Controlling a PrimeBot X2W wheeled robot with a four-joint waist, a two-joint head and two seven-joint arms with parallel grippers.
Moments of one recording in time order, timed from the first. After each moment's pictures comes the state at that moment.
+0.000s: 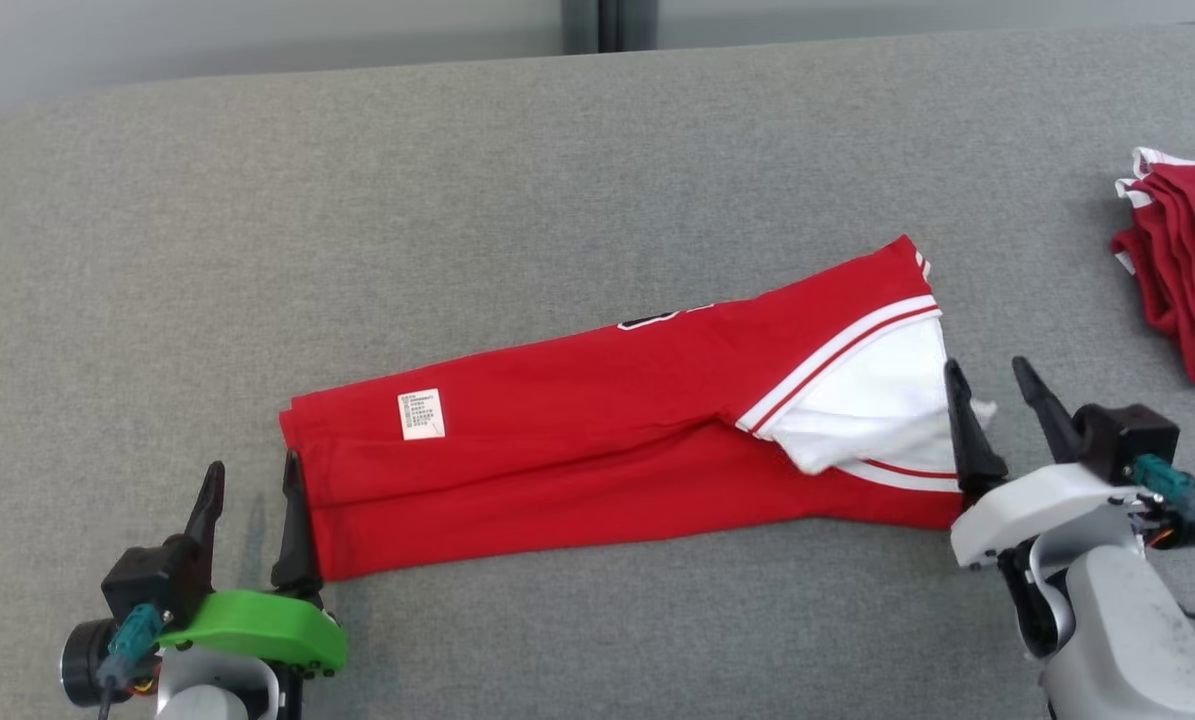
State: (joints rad) left arm -0.14 0.06 0.02 0.38 -0.24 -0.13 -0.26; right arm -0.32 -0.06 -0.10 0.51 0.16 0.13 -0.26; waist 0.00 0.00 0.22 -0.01
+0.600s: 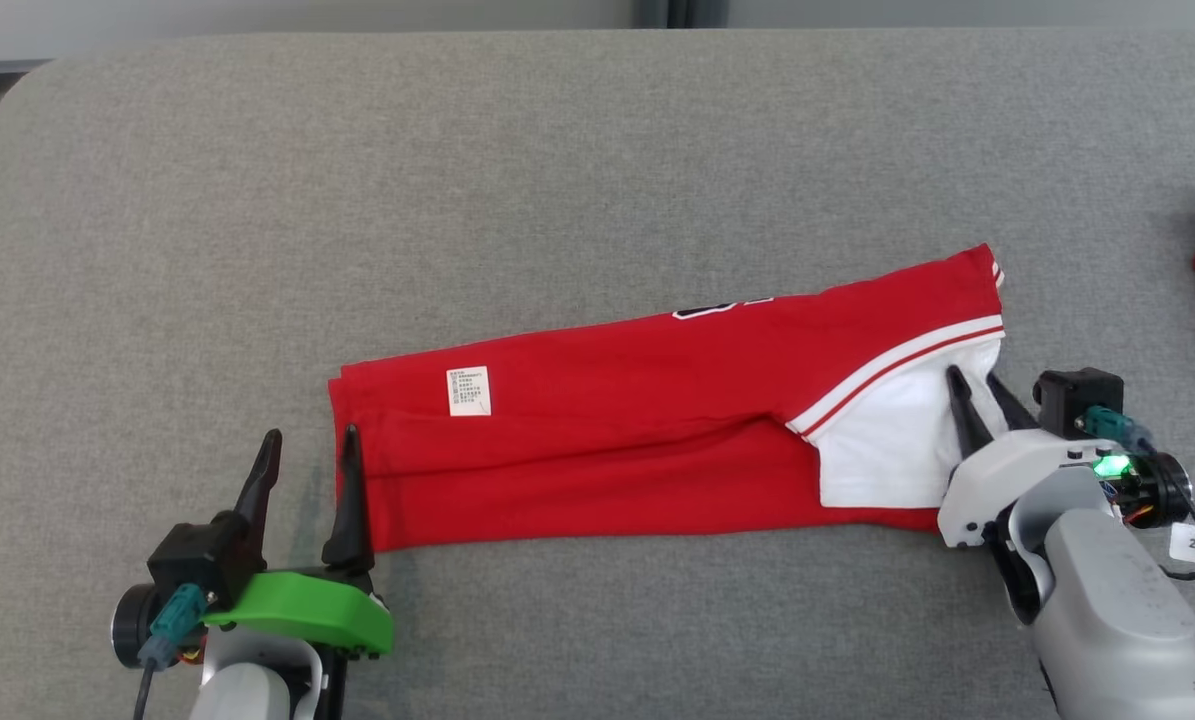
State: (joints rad) left arm -0.14 0.05 -0.07 0.32 -0.27 -0.13 -0.26; right arm -0.51 -0.10 -0.03 0.84 0.12 0.13 -0.20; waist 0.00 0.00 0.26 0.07
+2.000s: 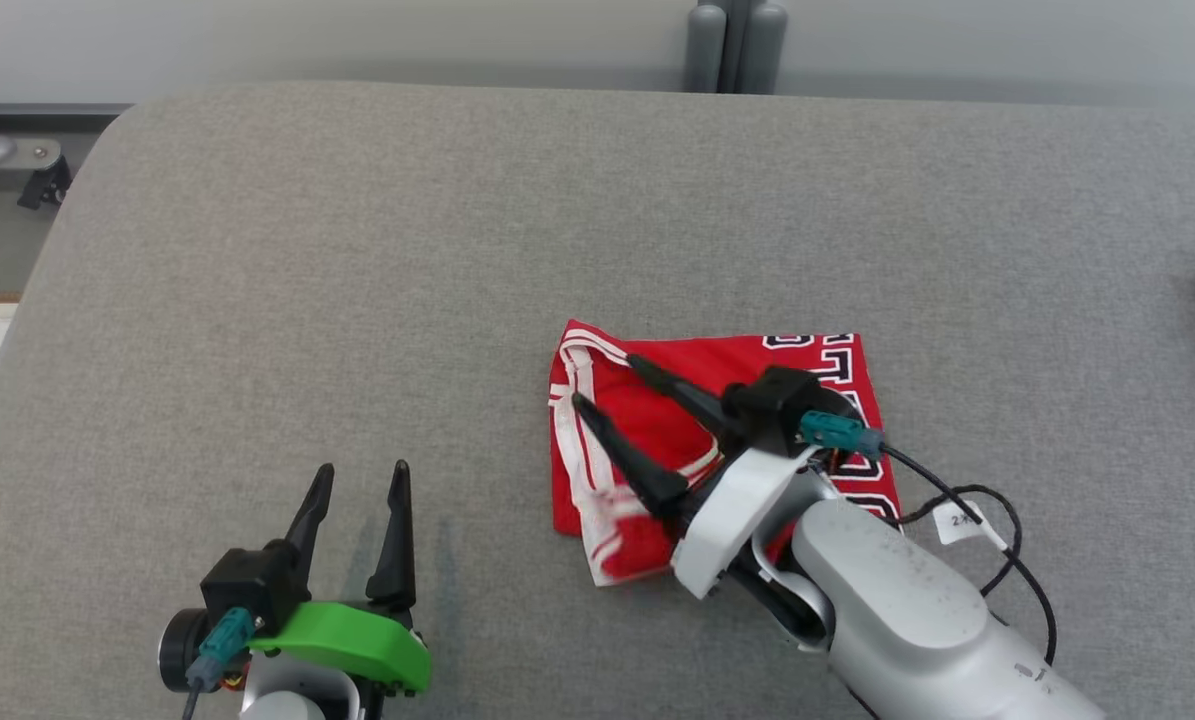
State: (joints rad) left arm -0.11 0.05 -0.16 0.34 -0.29 -0.13 -0.26; right arm -0.59 -0.05 0.71 0.55 0.54 0.13 -0.26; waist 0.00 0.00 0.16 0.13
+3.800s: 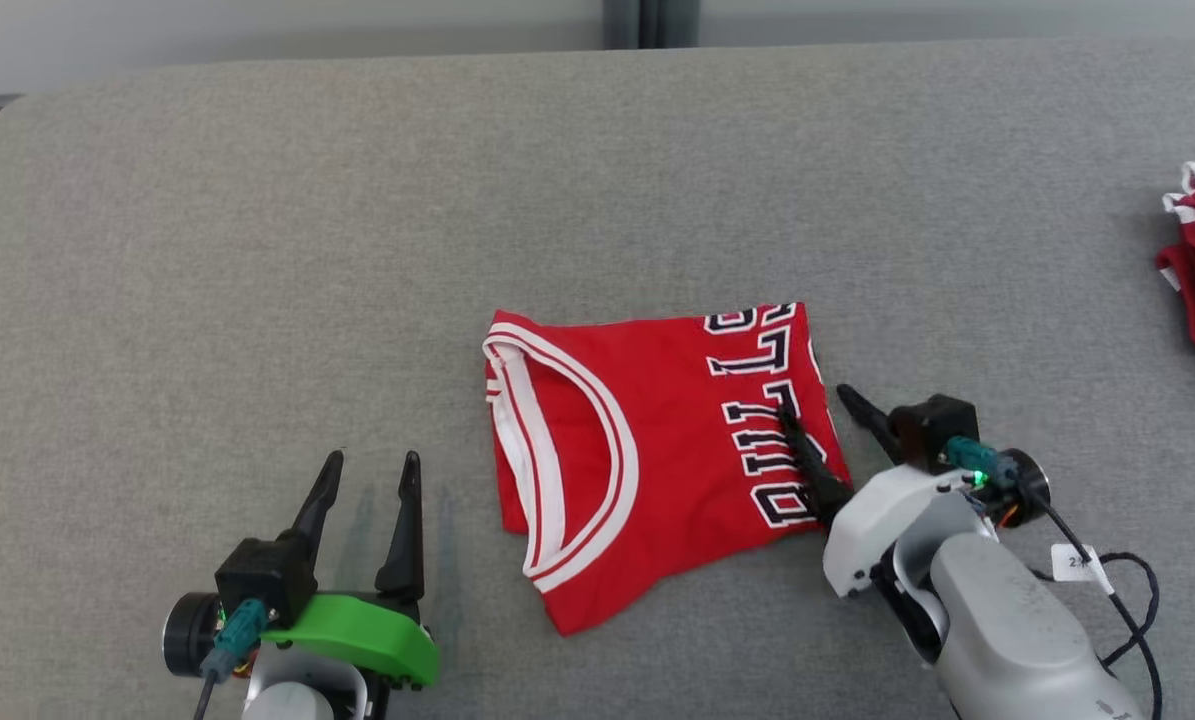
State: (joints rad) left arm -0.12 0.05 -0.16 0.33 -0.24 -0.12 -0.26; right arm -0.49 -0.05 0.23 0.77 0.20 0.13 -0.26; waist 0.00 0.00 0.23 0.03
